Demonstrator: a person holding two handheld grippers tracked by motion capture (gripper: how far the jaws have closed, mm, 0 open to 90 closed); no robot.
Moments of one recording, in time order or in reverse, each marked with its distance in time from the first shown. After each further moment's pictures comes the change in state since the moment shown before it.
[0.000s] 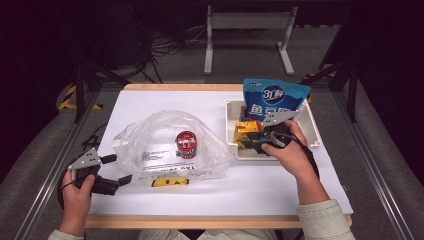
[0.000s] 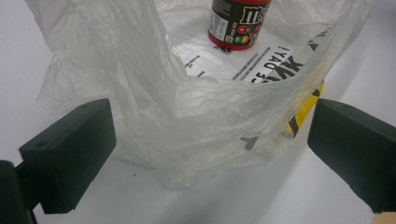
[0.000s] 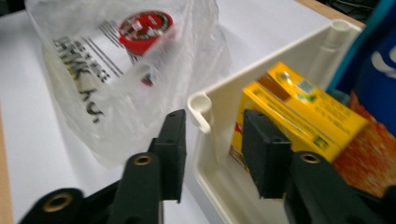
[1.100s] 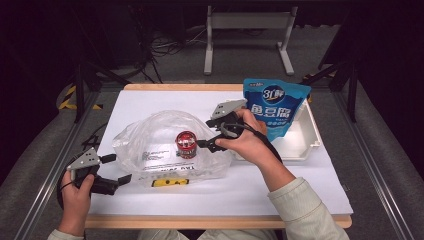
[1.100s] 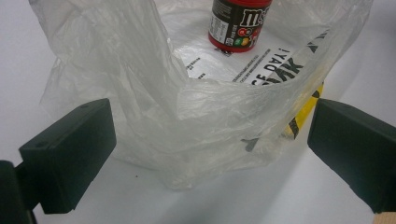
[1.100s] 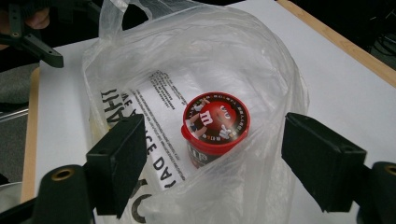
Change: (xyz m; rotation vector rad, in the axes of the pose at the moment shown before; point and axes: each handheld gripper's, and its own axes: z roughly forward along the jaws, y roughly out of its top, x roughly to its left) left arm 0.000 0.000 -0.001 -0.007 0.004 0.006; right arm 0.051 0.079 0.073 -0.026 0.115 -0.131
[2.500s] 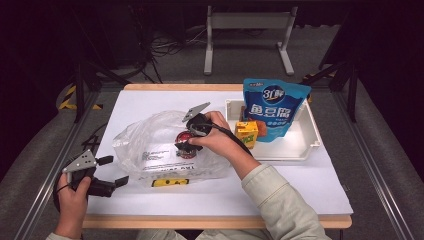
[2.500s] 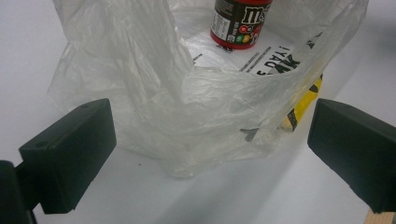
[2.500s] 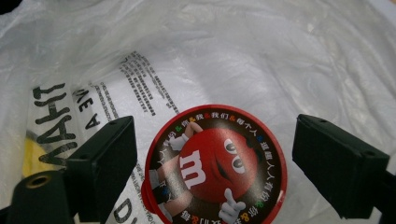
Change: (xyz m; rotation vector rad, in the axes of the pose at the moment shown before) left arm 0.000 -0.006 -0.007 -0.006 0.007 -0.018; right arm -0.015 0.001 0.107 0.115 0.039 -0.006
